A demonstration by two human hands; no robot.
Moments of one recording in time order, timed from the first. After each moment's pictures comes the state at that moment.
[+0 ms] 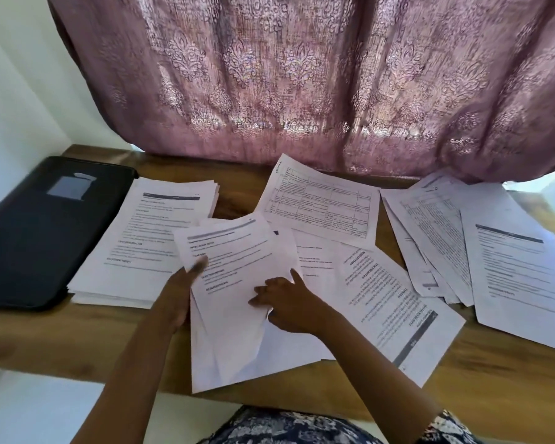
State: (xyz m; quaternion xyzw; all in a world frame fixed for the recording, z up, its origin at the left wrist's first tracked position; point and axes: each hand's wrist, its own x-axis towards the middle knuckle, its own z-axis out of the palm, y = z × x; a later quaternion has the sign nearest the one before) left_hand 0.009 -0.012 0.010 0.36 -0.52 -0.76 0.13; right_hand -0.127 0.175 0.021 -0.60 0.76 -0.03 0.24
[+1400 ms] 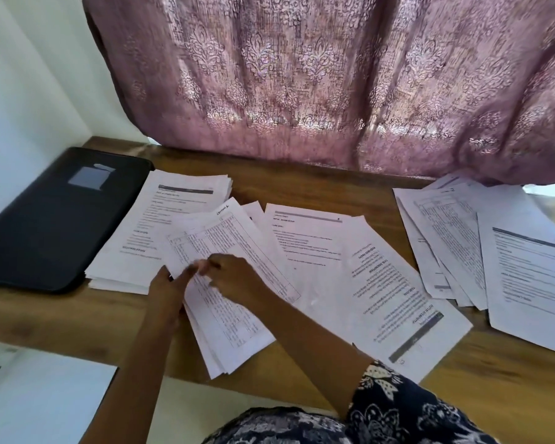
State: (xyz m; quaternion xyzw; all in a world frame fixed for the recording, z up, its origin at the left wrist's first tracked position) left_hand 0.031 -0.006 0.023 0.50 -0.57 -0.60 0.24; right_hand -0.072 0.075 0.049 -0.39 0.77 -0.35 0.36
